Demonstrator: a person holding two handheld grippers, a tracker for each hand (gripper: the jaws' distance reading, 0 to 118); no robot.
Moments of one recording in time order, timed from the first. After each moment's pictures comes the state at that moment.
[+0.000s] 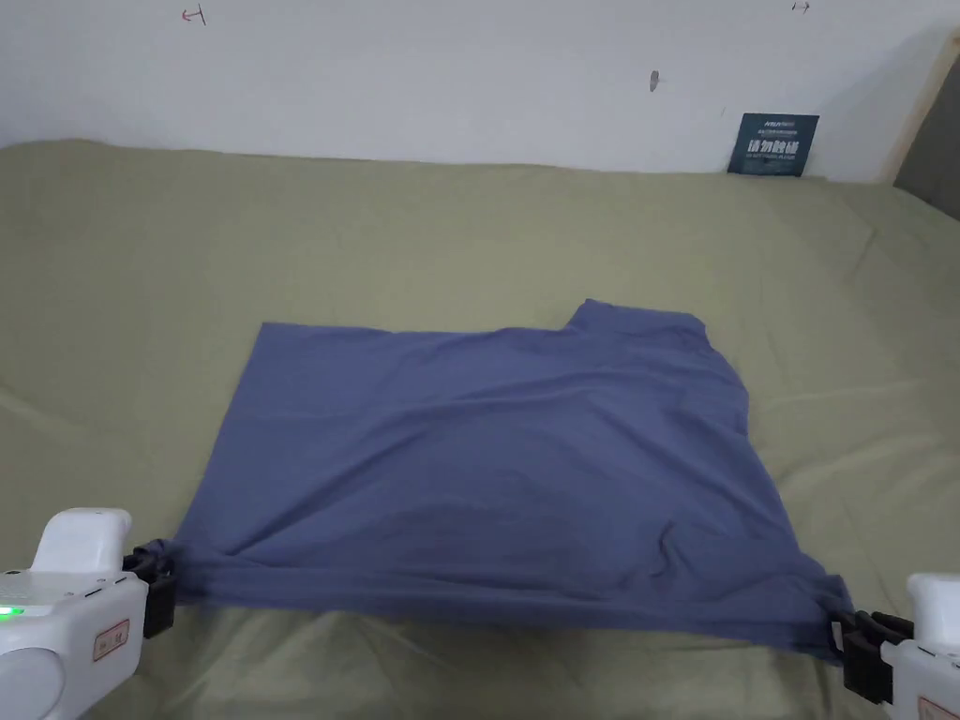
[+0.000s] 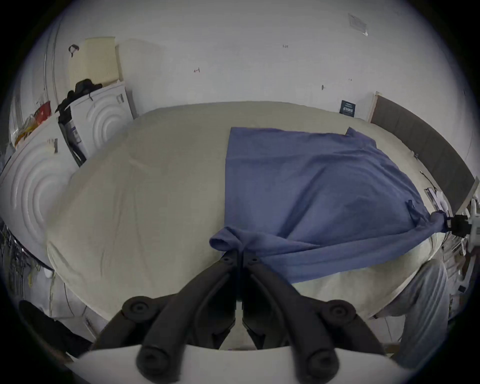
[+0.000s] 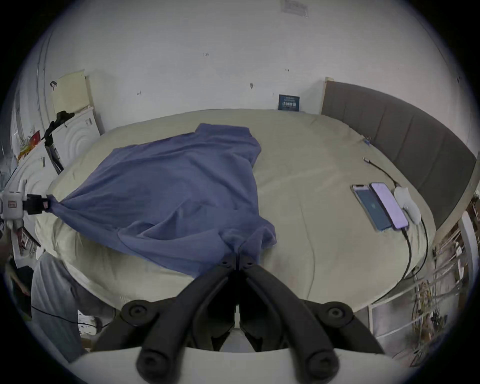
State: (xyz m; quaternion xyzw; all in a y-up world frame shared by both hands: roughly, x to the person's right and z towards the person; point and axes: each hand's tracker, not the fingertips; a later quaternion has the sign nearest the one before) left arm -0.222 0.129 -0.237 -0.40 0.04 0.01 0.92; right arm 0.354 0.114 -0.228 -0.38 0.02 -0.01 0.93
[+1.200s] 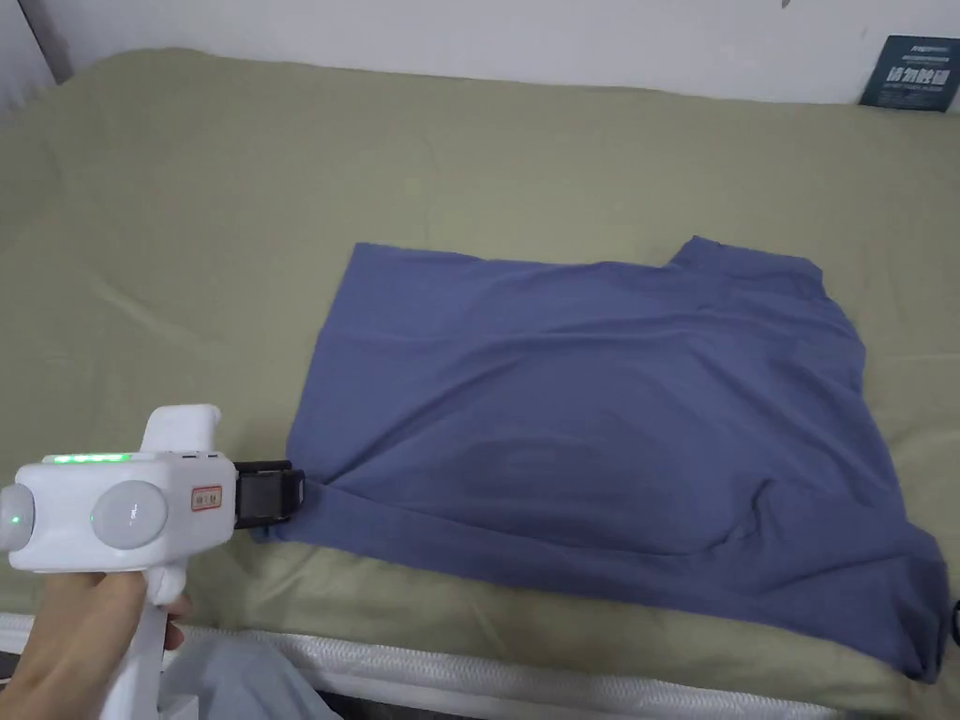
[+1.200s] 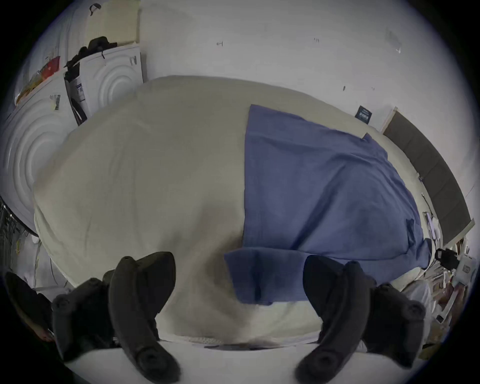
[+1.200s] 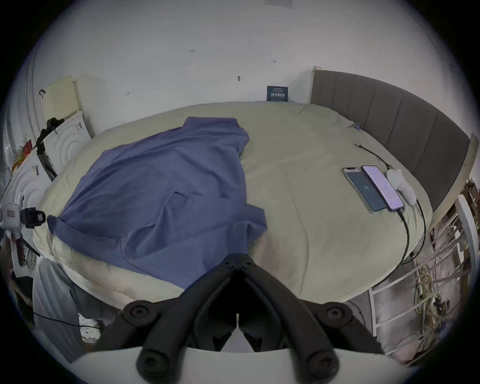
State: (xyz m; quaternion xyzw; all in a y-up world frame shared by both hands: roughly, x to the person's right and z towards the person) left arm -0.244 0.111 -0.267 -0.46 0.06 0.09 0.88; right arm 0.353 0.114 -0.230 -0.40 0.00 -0.02 0.92
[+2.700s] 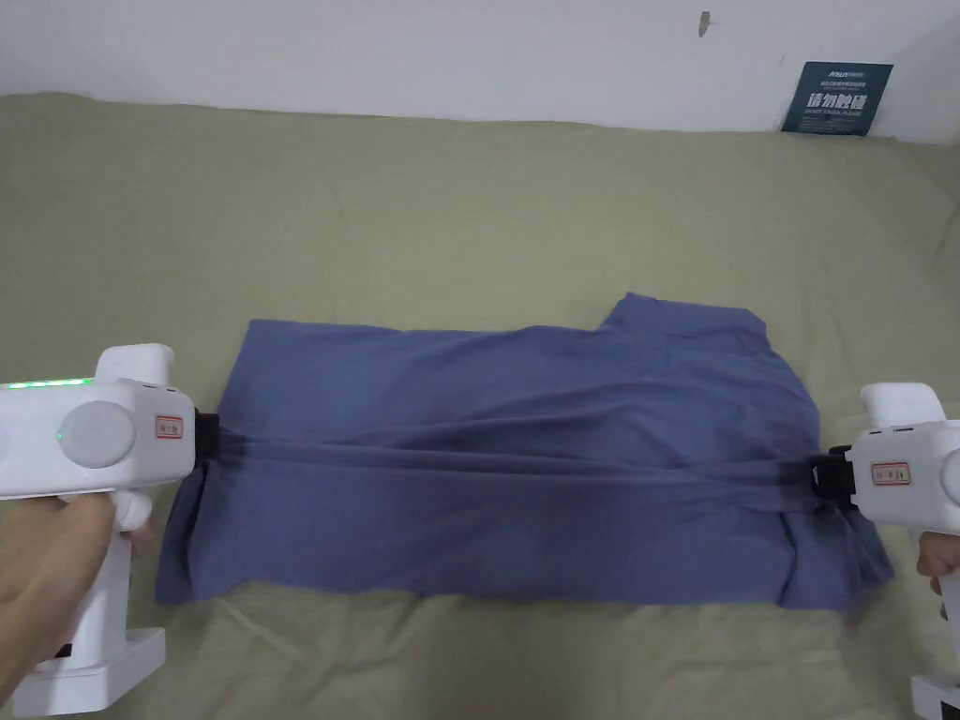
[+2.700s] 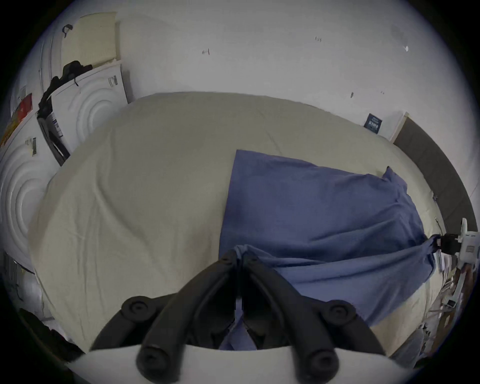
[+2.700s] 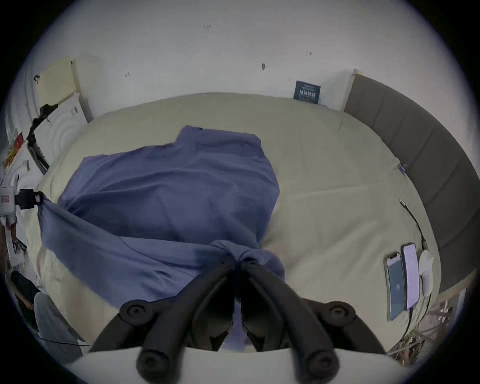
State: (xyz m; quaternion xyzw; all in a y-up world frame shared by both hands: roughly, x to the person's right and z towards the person) left arm -0.233 0.130 -0.460 -0.44 0.07 0.07 0.89; right arm 0.331 0.127 -0.481 -0.46 0.03 0.03 0.89
